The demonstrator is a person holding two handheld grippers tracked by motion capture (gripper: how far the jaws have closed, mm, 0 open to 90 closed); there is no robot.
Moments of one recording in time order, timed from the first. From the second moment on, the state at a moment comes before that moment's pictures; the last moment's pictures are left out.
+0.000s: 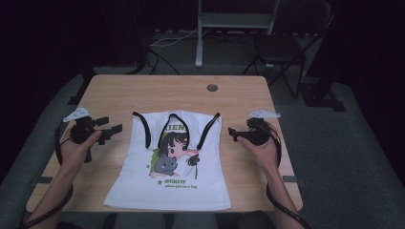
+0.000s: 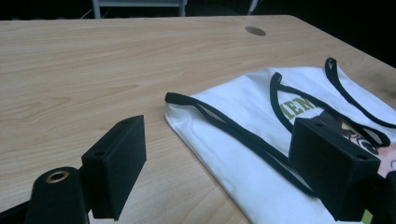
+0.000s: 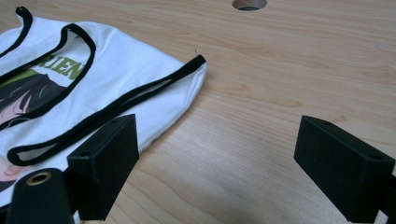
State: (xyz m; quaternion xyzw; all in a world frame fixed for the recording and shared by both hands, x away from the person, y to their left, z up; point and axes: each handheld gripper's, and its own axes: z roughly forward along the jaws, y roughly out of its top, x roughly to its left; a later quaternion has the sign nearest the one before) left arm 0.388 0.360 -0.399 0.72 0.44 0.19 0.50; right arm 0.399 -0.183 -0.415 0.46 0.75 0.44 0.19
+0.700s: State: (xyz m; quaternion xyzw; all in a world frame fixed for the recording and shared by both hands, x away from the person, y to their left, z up) left arm 0.503 0.317 -0.416 0.76 0.49 0.12 0.40; right arm 0.491 -0.132 -0.408 0.46 0.78 0.40 0.13
